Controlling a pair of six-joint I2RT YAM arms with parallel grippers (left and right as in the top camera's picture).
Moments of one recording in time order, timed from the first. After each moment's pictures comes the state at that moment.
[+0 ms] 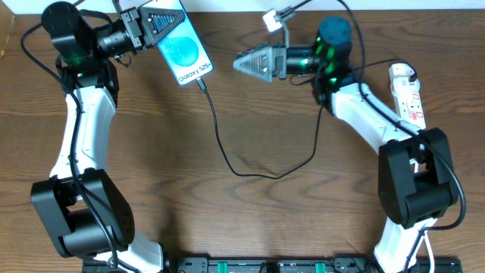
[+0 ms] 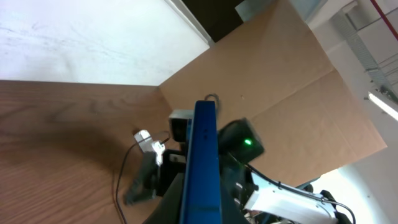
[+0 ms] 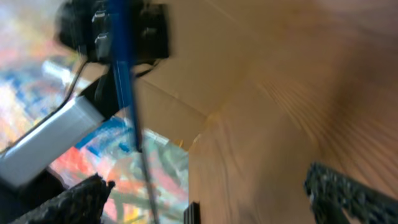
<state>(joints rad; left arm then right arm) 0.20 1.76 1.41 0.51 1.39 -1.09 0.33 1.98 1.39 0.57 -1.22 0.95</state>
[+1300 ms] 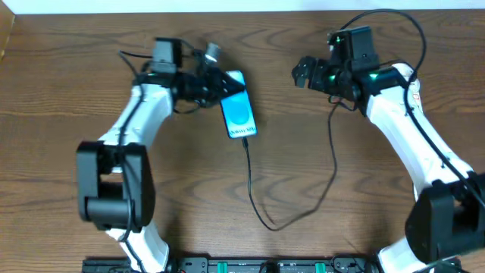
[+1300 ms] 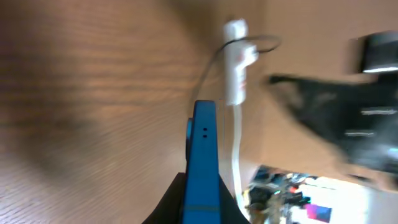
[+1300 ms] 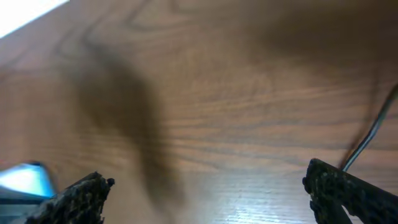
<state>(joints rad) -0.11 1.90 1.33 -0.44 1.04 -0.45 0.25 1.74 1.40 -0.55 -0.19 0.51</state>
